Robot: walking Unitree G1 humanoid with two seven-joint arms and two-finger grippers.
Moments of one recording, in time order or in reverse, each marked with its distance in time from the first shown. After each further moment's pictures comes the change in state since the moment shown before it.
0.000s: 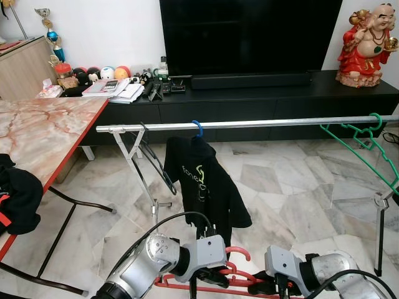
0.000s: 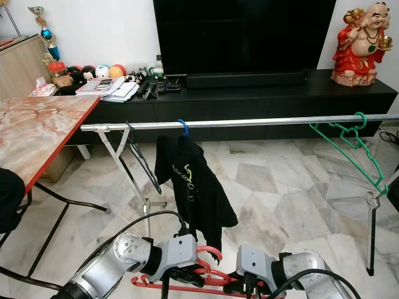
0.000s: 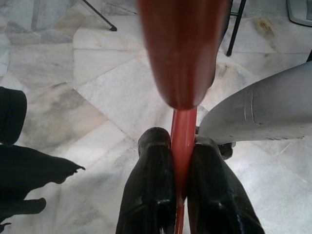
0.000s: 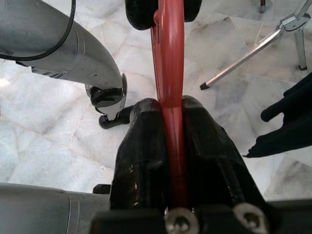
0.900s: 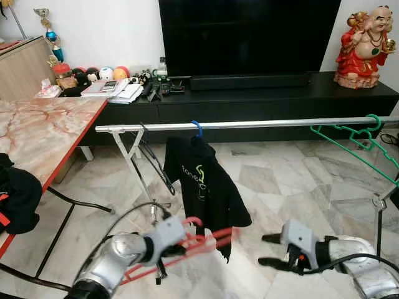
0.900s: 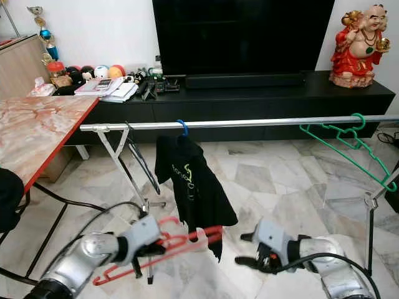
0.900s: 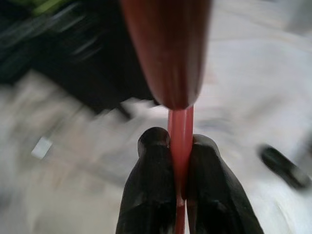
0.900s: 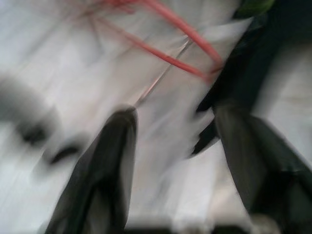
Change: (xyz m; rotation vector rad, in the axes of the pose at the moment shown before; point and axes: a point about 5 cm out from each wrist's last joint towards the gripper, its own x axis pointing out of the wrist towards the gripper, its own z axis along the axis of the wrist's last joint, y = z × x) left arm -0.067 0.033 -0.080 -0.309 0.121 0.645; right arm -0.039 -0.041 -0.011 0.136 -0.109 -0.468
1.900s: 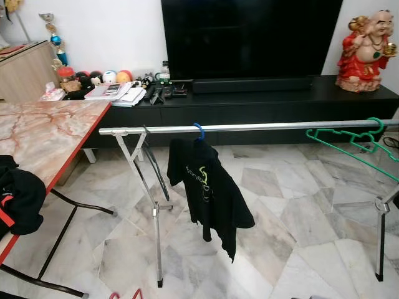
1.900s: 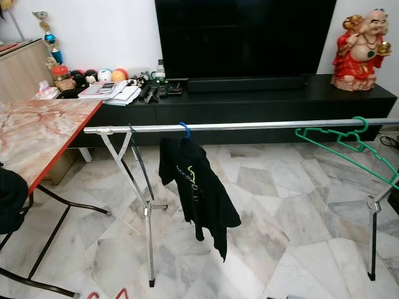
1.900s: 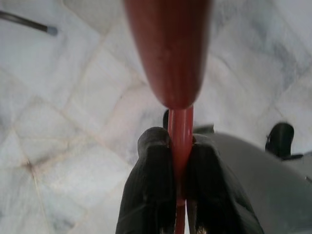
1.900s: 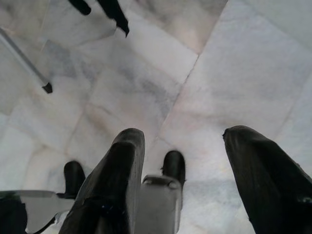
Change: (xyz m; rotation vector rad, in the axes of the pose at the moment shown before) left arm -0.035 -0.083 -0.163 -0.806 0.489 0.492; right arm 0.002 0.112 -0.150 0.922 0.428 -0.693
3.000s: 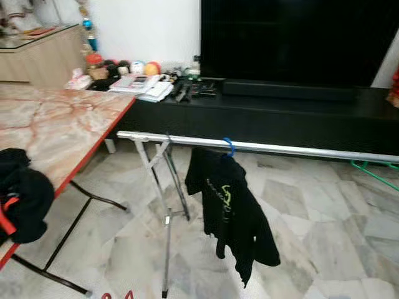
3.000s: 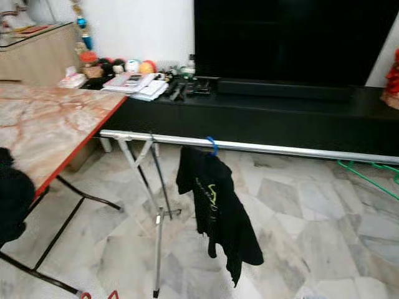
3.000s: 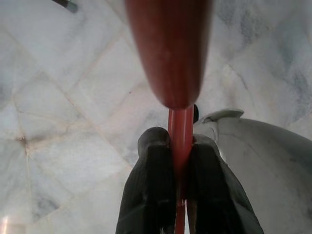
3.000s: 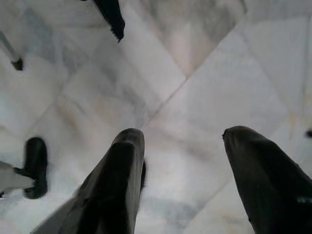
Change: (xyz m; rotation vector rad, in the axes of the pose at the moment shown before) left arm -0.003 0.021 -0.005 -0.045 0.046 0.069; right arm -0.007 -0.025 -0.009 -0.146 0.081 -0.034
